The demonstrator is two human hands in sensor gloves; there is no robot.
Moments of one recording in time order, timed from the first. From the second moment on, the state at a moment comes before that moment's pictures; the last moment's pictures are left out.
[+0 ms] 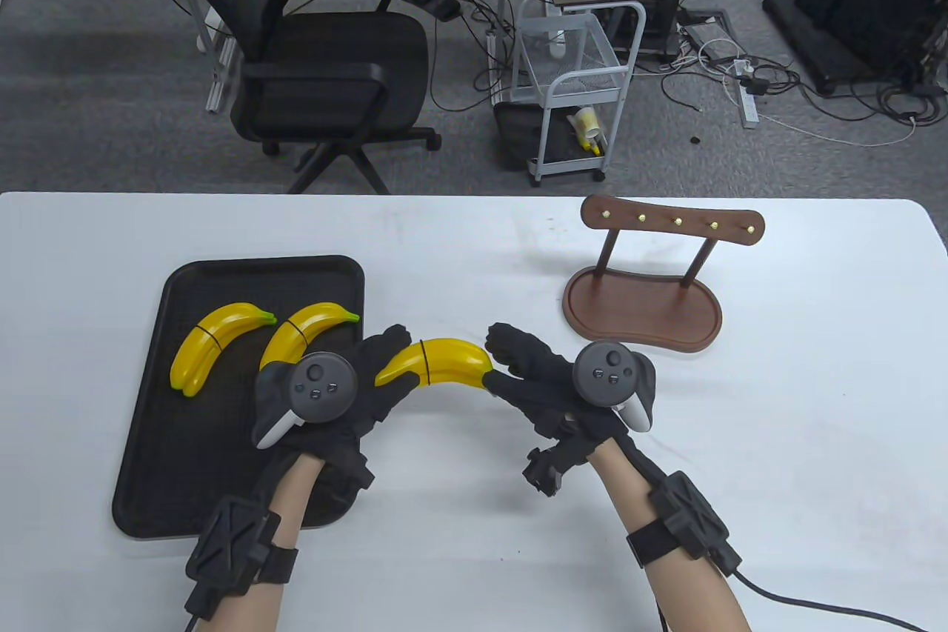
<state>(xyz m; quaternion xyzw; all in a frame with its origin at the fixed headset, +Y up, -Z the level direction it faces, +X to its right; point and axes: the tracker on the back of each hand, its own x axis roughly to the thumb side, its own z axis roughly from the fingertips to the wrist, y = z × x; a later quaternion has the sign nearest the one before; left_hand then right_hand) -0.198 -0.690 -0.301 0.03 -0.16 0.26 0.95 0.114 -0.713 -0.335 0.25 0.01 0.84 0.48</state>
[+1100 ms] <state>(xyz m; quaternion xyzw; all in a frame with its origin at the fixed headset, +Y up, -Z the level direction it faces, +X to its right) -0.362 -0.777 -0.266 -0.06 0.06 0.29 0.95 0.147 -0.713 -0.347 0.20 0.00 0.85 0.49</state>
